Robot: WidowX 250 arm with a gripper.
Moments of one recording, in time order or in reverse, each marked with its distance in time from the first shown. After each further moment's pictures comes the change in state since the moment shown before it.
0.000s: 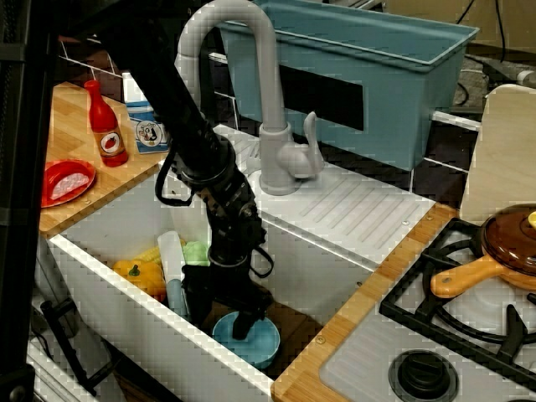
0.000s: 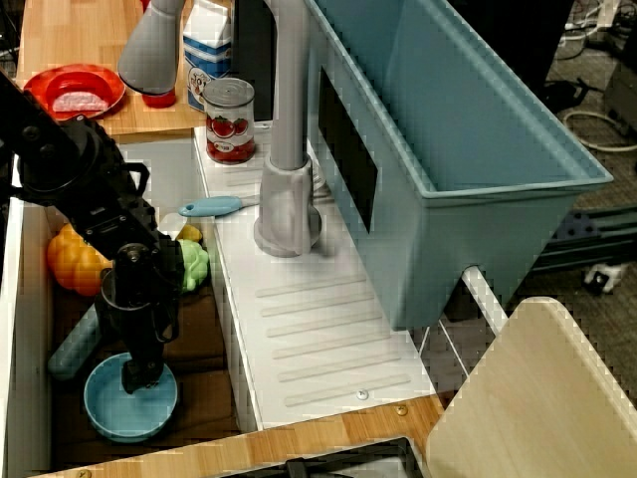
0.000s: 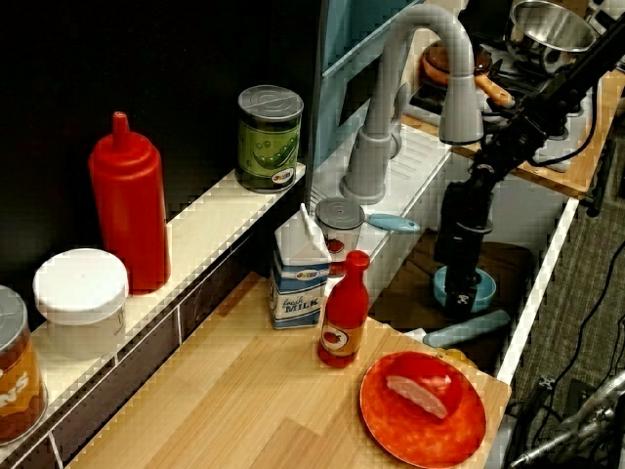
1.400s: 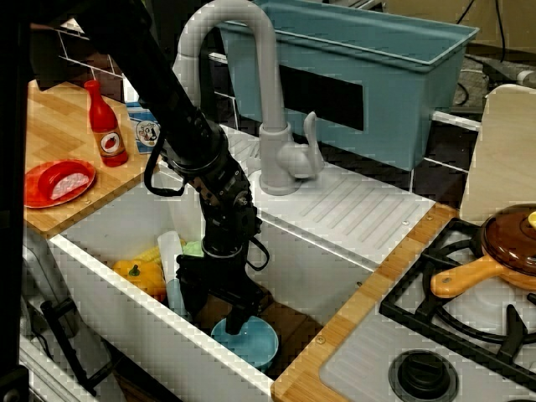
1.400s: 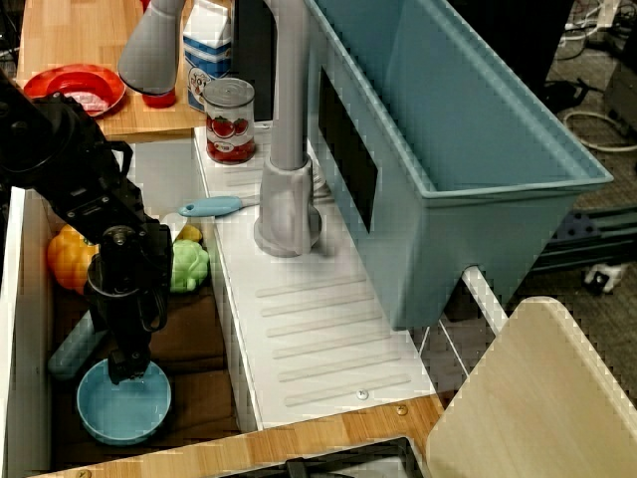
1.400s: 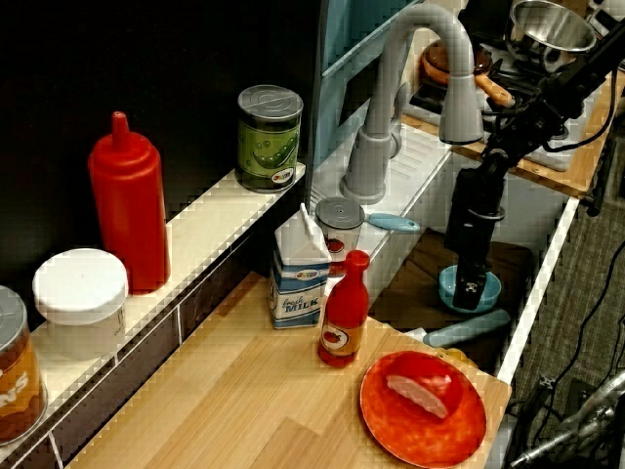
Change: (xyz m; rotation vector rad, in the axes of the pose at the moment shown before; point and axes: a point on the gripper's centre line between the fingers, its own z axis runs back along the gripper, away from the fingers) arm -0.007 0.003 0.018 0.005 0.003 -0.069
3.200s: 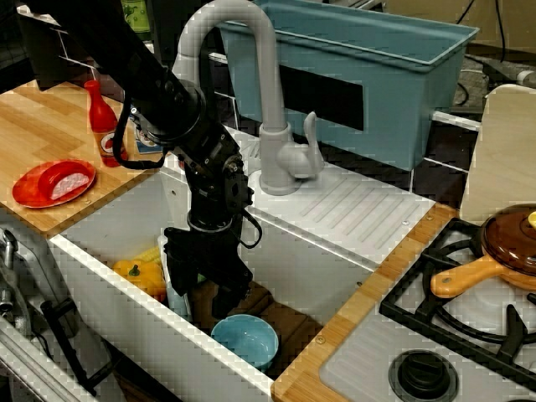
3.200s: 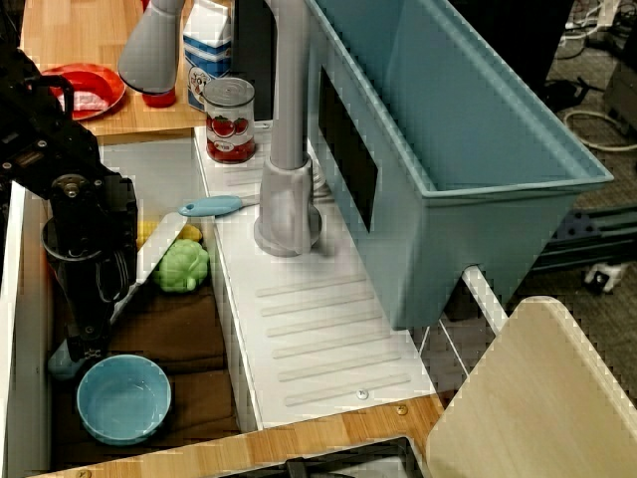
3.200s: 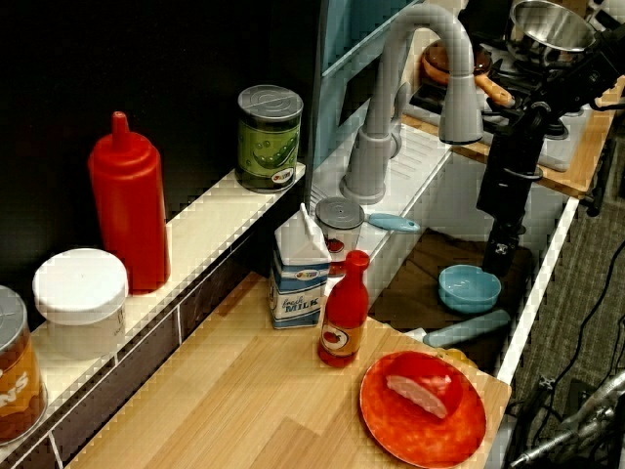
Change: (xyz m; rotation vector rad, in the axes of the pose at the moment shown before) arm -0.024 0.001 0.052 0.013 -0.012 -0.119
